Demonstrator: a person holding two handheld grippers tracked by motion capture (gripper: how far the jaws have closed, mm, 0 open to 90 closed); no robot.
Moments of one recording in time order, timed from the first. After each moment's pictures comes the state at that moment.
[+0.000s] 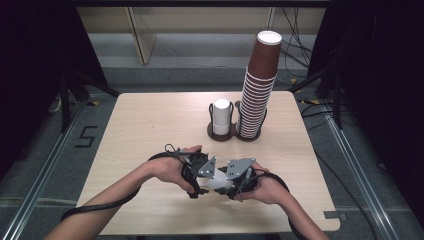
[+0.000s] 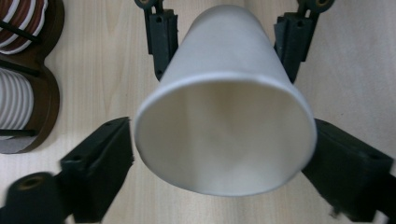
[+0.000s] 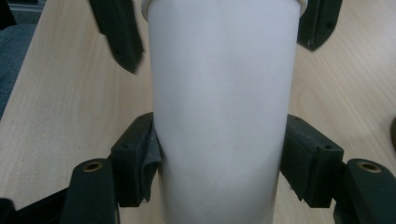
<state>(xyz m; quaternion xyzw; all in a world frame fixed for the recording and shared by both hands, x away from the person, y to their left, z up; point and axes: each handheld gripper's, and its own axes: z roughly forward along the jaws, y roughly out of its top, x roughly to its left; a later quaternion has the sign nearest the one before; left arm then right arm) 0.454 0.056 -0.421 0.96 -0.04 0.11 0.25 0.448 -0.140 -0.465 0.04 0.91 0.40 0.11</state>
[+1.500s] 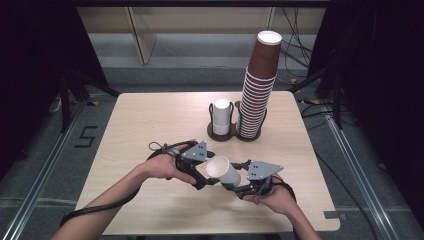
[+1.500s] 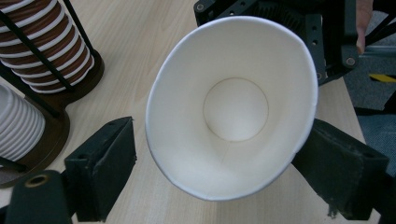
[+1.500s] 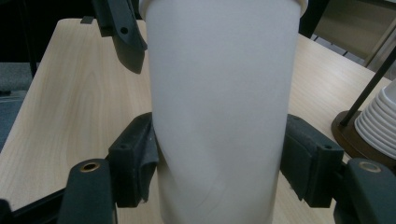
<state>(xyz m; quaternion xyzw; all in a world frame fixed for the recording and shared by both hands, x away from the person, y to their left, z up) 0.469 0.069 -0.420 0.89 0.06 0.06 0.46 0.437 -0.179 -0.478 0.11 0.82 0.54 0.15</state>
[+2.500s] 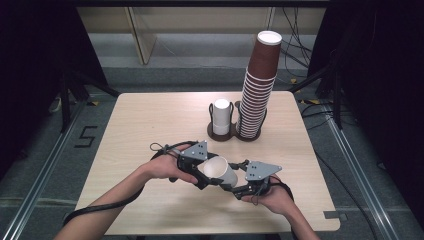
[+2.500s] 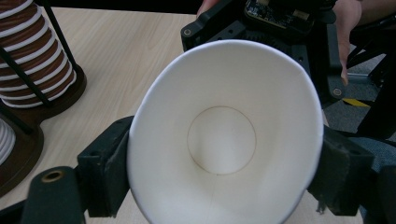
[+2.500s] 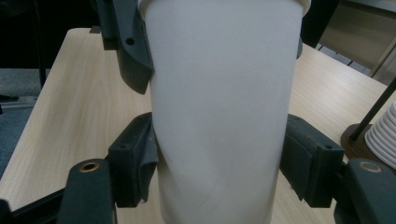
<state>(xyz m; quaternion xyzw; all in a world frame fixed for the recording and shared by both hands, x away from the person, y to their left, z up) 0.471 0.067 -0.423 0.87 0.05 0.03 0.48 0.437 -0.172 -0.477 0.09 0.82 0.55 0.15</state>
